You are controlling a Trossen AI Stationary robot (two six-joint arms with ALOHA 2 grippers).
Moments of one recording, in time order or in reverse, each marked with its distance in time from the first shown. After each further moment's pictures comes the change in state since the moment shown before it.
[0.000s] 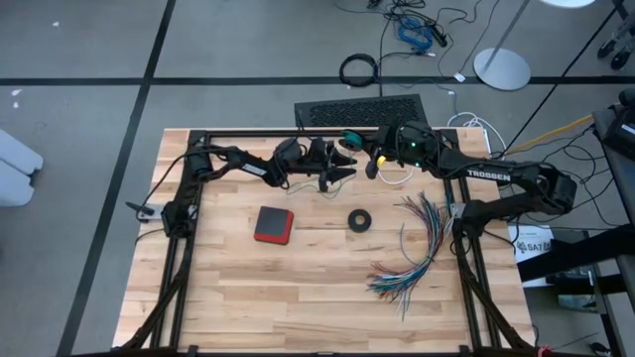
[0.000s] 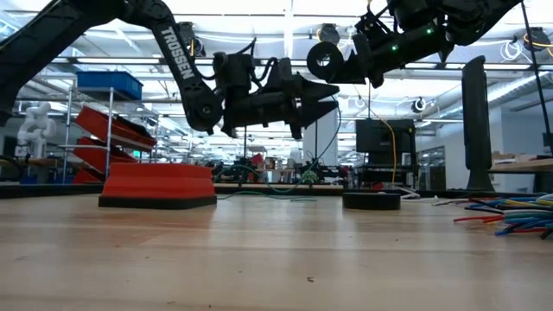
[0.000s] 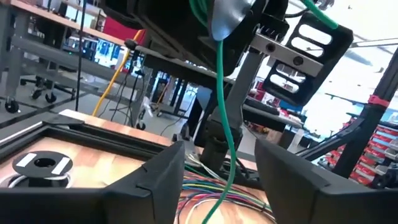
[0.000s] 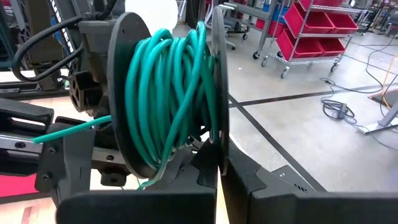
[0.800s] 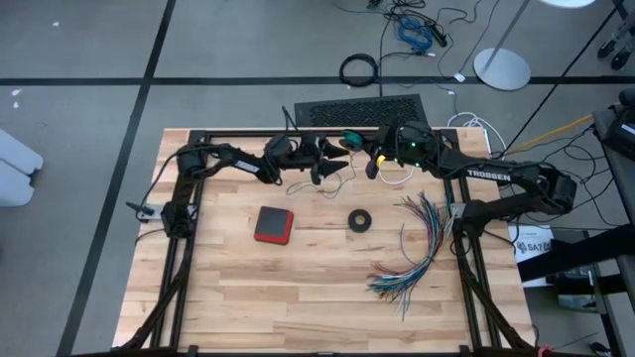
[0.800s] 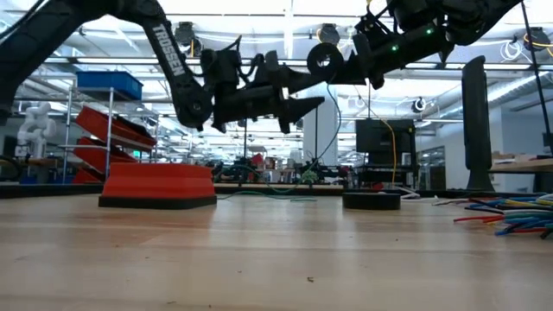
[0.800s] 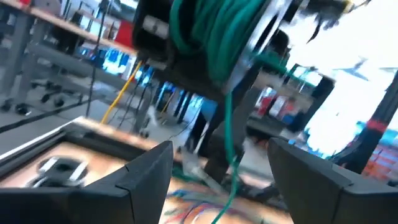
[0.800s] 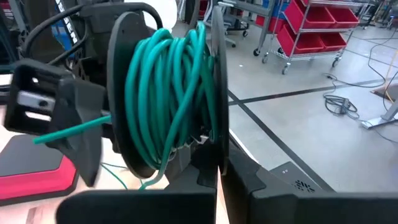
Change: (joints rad) left arm 0.044 -0.073 -0.080 0.037 -0.008 -0.066; right arm 0.000 0.000 0.000 -0.007 0.000 0.024
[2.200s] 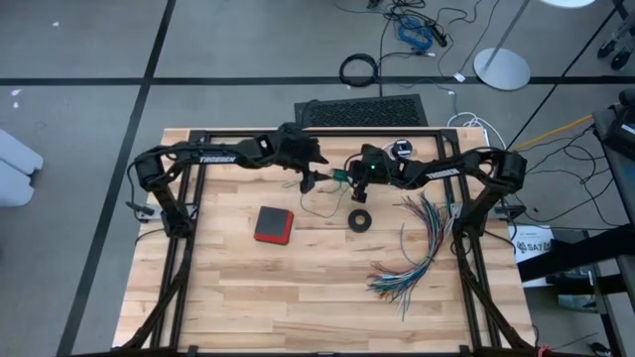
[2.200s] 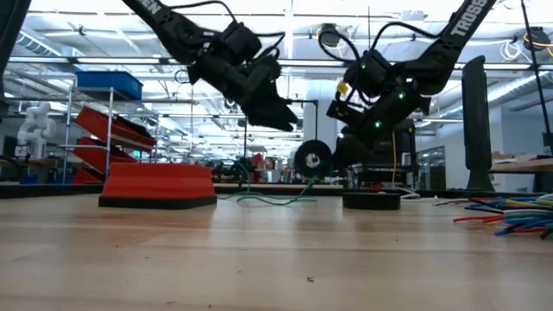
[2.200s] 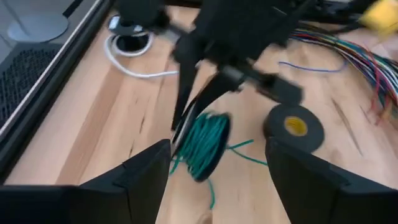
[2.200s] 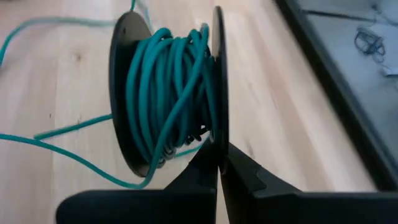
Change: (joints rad) left arm -0.013 -0.337 0.113 -1.298 -0.167 0.669; right arm 0.083 0.439 -0.034 0.021 0.115 -0.210
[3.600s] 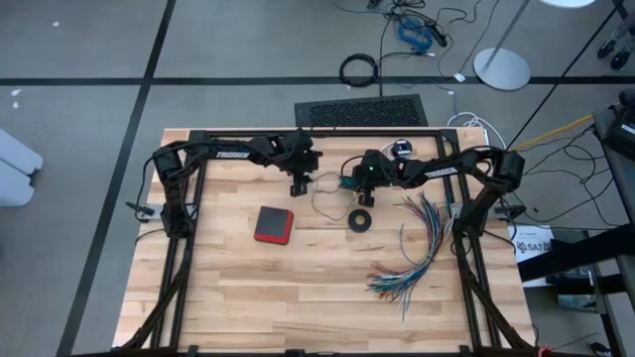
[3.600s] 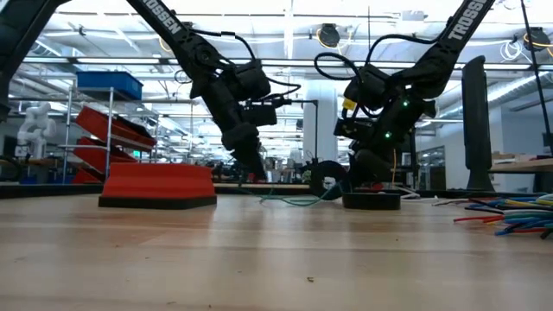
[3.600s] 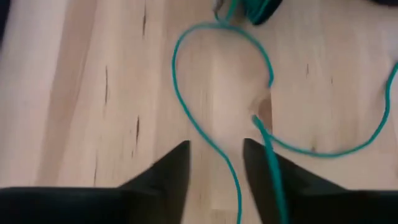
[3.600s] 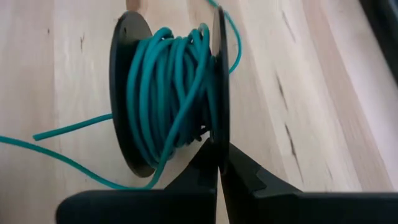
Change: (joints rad) left arm 0.040 0.149 0.072 -0.324 -0.162 0.258; right arm -0.019 0.013 0.000 -0.173 -0.025 -0.016
